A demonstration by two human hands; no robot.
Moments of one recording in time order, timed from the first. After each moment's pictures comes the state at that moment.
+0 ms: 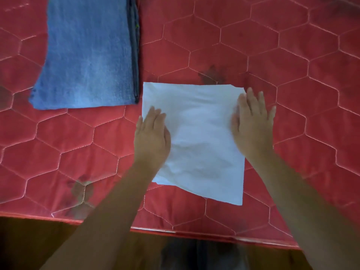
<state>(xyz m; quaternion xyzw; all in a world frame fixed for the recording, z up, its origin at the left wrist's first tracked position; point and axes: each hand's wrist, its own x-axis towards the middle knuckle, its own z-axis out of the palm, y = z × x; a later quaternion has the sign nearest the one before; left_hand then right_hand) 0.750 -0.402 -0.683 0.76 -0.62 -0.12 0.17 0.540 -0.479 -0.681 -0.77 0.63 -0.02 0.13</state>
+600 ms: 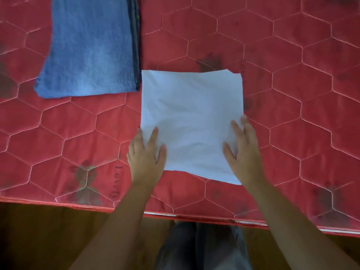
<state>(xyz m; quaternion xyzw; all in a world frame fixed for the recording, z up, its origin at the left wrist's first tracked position) 0.740 -0.315 -0.694 0.84 -0.48 -0.24 0.13 0.516 -0.381 -0.693 -0.71 0.61 -0.18 0.29</state>
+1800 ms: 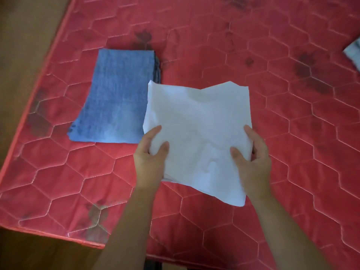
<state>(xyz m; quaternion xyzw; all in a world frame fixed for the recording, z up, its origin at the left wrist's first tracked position) 0.754 -0.436 -0.570 0.73 -0.20 -0.37 0.54 0.566 -0.485 -0.571 -0.46 0.61 -0.38 0.52</state>
